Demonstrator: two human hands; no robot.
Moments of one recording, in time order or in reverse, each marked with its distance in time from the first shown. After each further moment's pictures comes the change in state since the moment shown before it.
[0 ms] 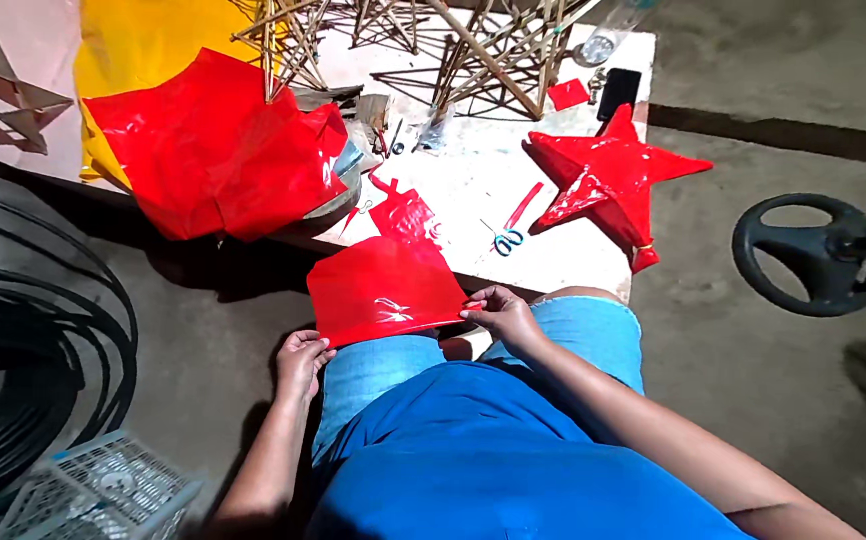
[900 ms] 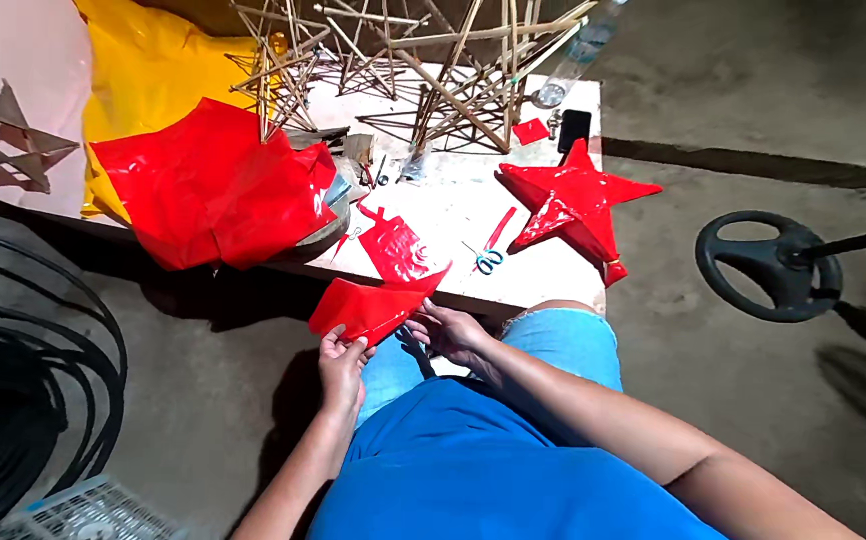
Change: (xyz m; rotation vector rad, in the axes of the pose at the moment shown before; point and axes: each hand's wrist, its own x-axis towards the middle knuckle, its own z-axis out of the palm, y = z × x) left_hand -0.042 0.007 0.081 -0.265 -0.100 0.068; right_hand -0.006 -0.051 0.064 0.684 -0.106 0.372
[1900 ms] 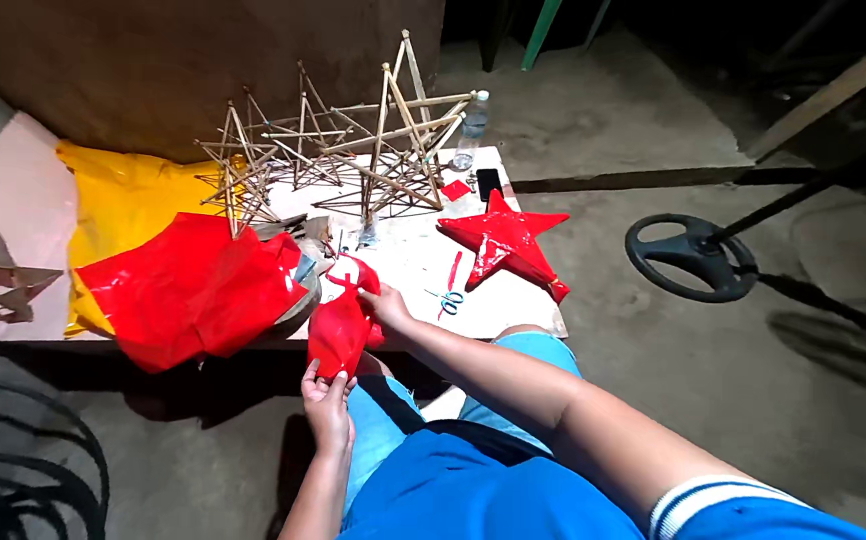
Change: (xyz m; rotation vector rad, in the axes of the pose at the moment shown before) left_hand 0.011 0.016 0.034 -0.021 -0.120 0.246; right_hand 0.050 -0.079 0.070 -0.384 0.122 -0.530
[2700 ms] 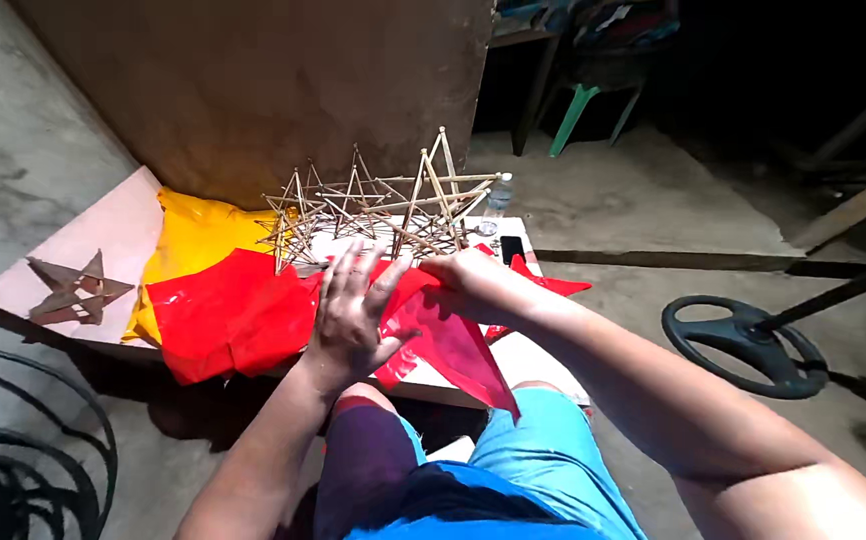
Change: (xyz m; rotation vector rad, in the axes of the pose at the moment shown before) left_hand -0.013 0.186 0.093 1.016 -0.563 1.622; right_hand -0.138 -0.205 -0.087 -1.170 -0.318 -0.791
